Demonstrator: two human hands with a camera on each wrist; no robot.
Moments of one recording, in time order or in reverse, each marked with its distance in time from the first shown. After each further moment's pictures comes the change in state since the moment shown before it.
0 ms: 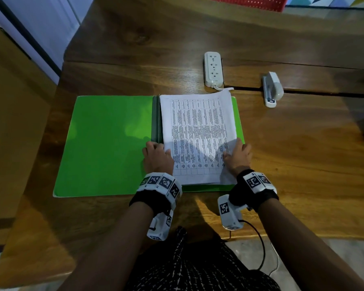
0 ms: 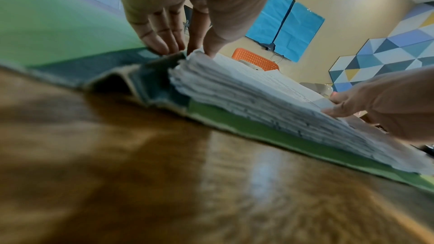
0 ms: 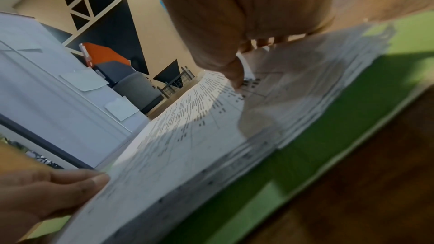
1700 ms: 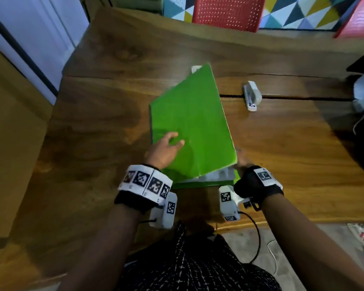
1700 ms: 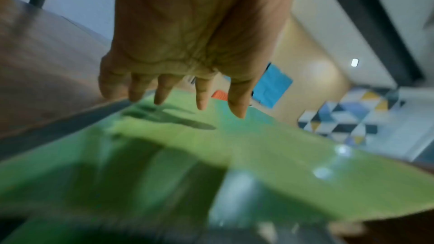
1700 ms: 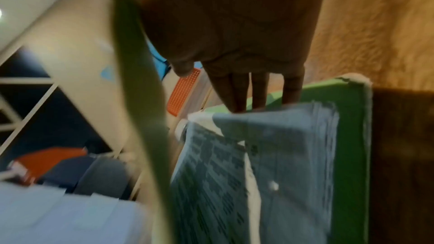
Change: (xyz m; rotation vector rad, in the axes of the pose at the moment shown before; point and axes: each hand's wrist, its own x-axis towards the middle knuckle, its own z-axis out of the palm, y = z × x) left_hand -0.018 0.031 -0.047 -0.317 -0.348 0.197; right_hand -0.018 0.015 -0.038 0.363 -0.173 -0.002
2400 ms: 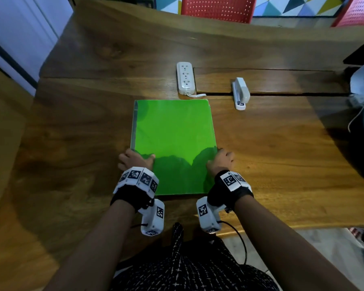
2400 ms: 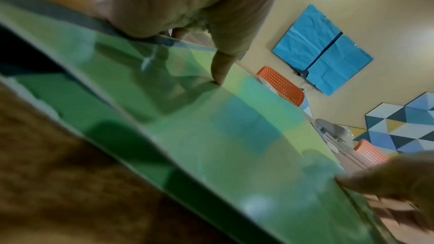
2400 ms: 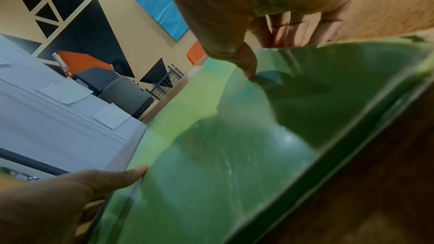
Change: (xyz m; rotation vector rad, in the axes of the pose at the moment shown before) left_hand 0.028 -0.025 0.035 0.124 0.405 -0.486; right_hand 0.020 0.003 0.014 -0.330 0.175 0.168
